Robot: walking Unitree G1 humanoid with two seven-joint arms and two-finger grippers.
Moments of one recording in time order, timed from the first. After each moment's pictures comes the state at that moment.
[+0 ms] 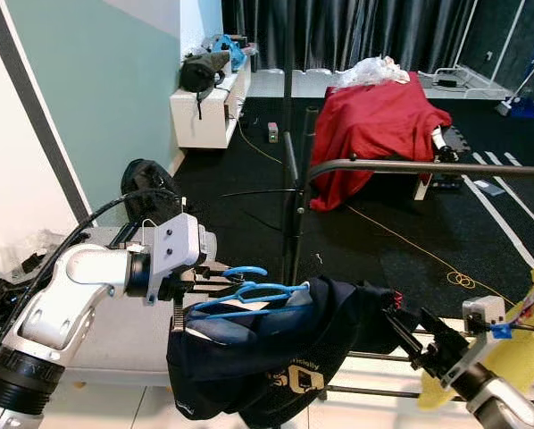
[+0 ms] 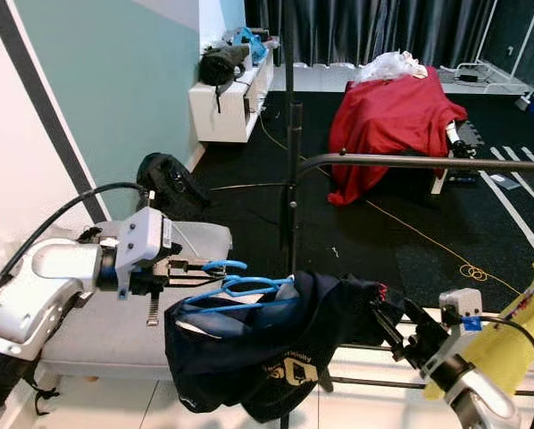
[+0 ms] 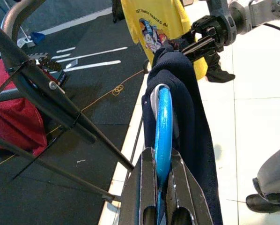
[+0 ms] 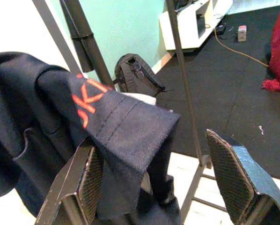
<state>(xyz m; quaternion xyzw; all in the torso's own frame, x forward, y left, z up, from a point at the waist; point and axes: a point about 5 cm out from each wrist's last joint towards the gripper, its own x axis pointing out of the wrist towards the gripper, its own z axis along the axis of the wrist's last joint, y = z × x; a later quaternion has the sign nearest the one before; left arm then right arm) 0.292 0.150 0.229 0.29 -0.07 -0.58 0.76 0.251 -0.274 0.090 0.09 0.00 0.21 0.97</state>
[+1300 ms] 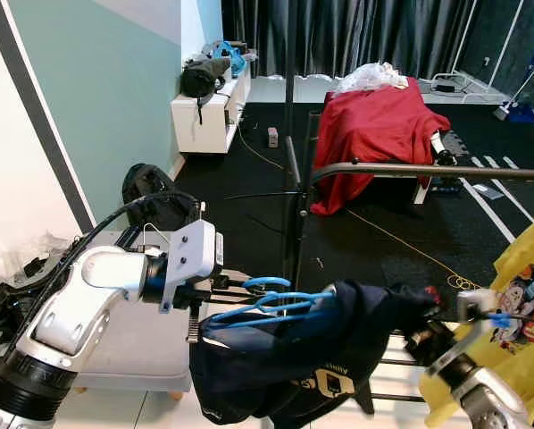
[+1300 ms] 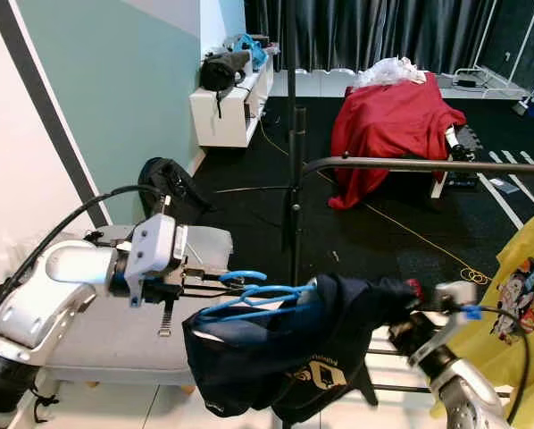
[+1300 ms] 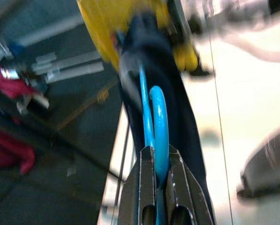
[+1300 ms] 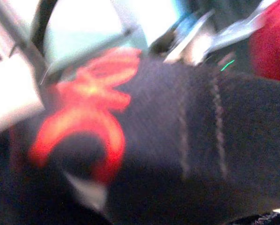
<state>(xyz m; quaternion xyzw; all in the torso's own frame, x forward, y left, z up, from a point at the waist) 0.284 0.136 0.224 0.32 -0.06 -0.61 0.72 0.275 -0.284 0.107 0.21 -0.09 0.11 0.97</state>
